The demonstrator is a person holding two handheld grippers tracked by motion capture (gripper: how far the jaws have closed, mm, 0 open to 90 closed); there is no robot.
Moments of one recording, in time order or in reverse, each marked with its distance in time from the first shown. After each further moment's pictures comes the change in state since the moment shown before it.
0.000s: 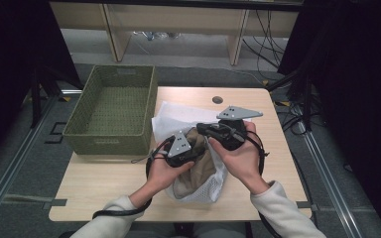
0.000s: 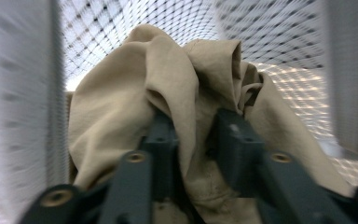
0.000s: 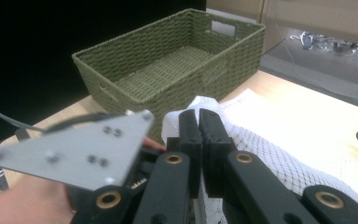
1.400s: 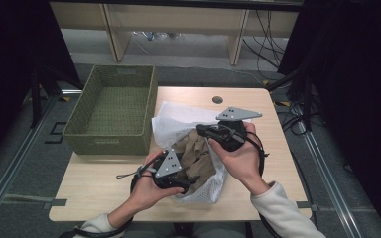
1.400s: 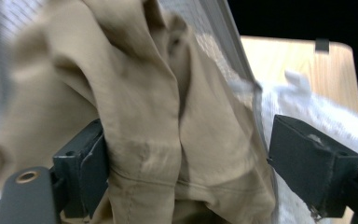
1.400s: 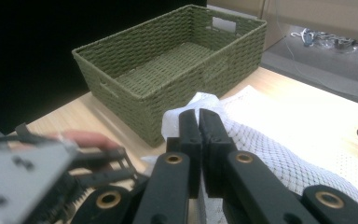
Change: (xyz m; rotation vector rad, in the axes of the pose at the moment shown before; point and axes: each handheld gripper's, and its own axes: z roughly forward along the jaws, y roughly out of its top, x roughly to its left) left arm -0.029 -0.022 -0.039 0.078 -0.083 0.051; right arm 0.002 -0.001 0.000 0.013 0.004 0.013
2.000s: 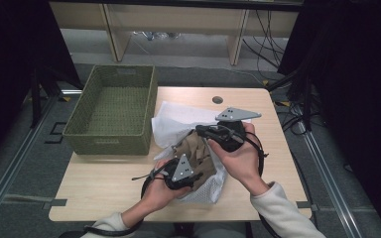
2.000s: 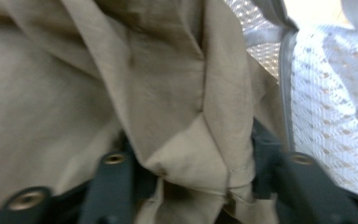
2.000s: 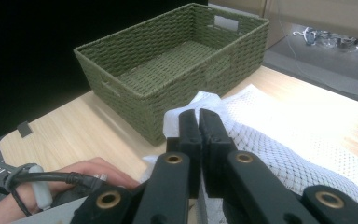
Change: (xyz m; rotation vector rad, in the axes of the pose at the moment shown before) left arm -0.007 -0.011 0.029 0.131 0.058 0.073; right arm 0.001 0.000 0.001 0.004 0.005 -0.002
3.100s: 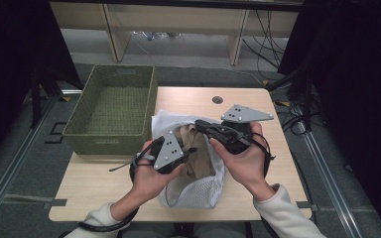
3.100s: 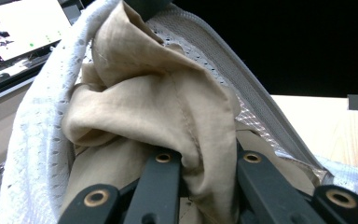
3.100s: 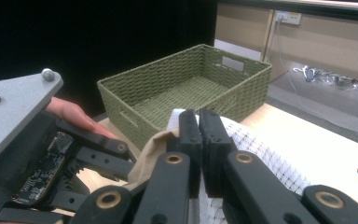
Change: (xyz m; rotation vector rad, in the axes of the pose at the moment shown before) left arm 0.020 0.080 -0.075 -0.281 0.104 0.032; right arm 0.020 0.017 -0.029 -0.129 0.021 -0.041
